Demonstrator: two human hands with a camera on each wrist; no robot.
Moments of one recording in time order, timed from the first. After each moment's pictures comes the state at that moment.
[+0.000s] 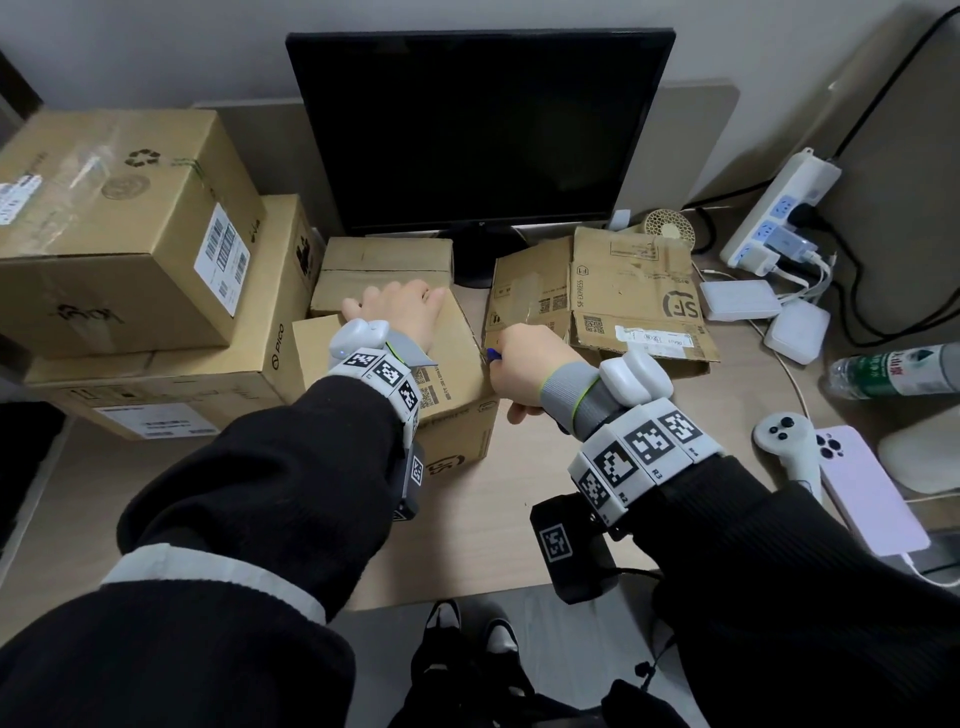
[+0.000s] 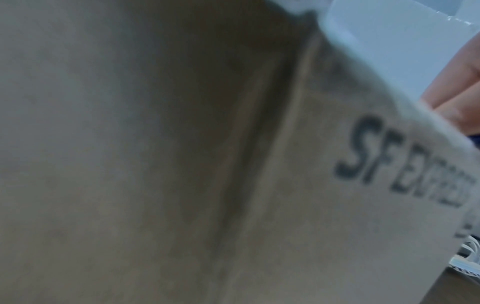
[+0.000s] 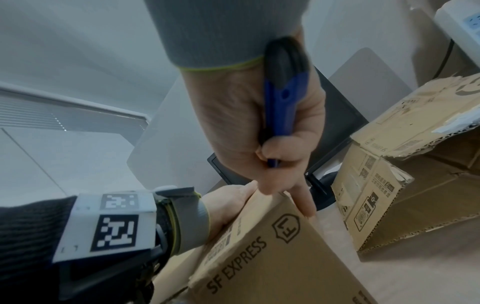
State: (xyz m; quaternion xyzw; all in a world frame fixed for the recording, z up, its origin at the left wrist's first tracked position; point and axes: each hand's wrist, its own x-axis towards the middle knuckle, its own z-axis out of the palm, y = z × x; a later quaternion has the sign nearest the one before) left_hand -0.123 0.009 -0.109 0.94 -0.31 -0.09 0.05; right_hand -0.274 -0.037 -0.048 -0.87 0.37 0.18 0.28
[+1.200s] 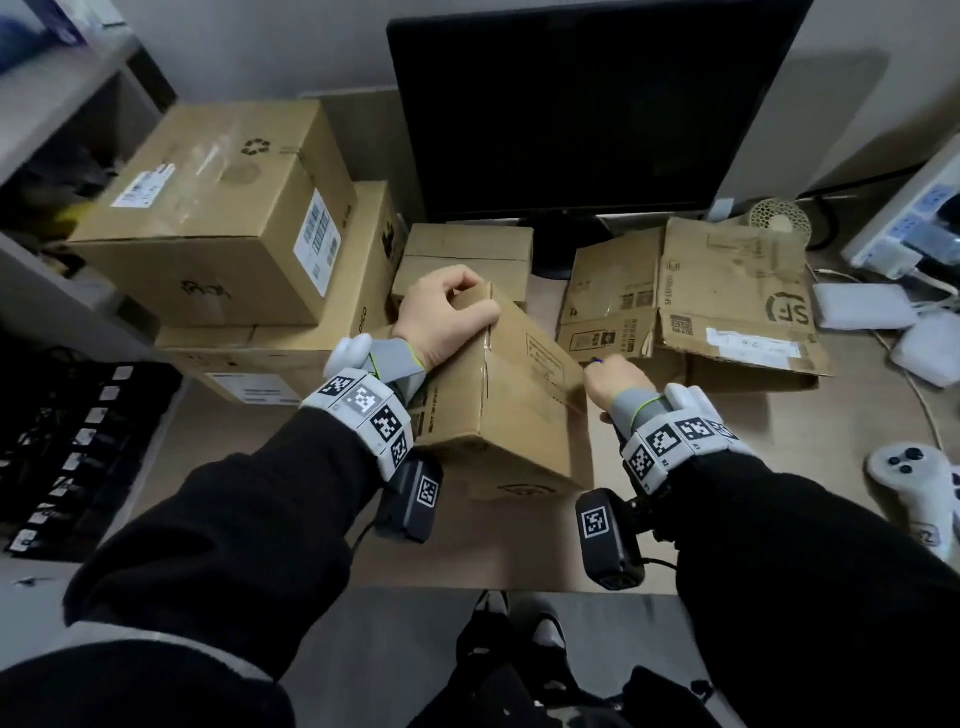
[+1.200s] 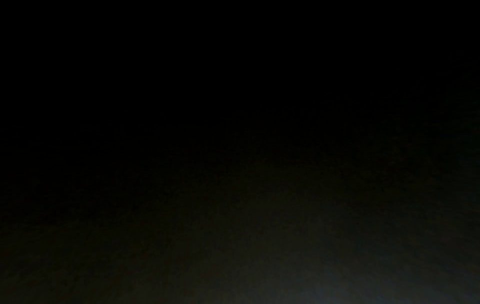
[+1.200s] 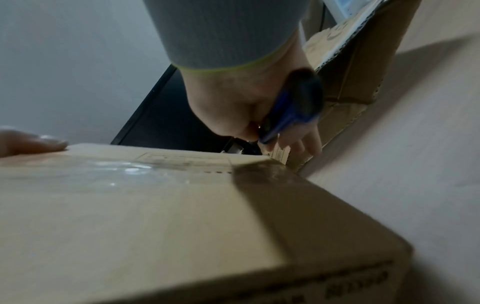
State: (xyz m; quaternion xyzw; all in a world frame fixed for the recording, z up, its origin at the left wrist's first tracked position) left_hand -0.119 0.069 -0.091 0.81 -0.35 -0.16 0.45; right_hand -0.265 -0.071 -0.141 -0.73 0.52 0.11 0.42
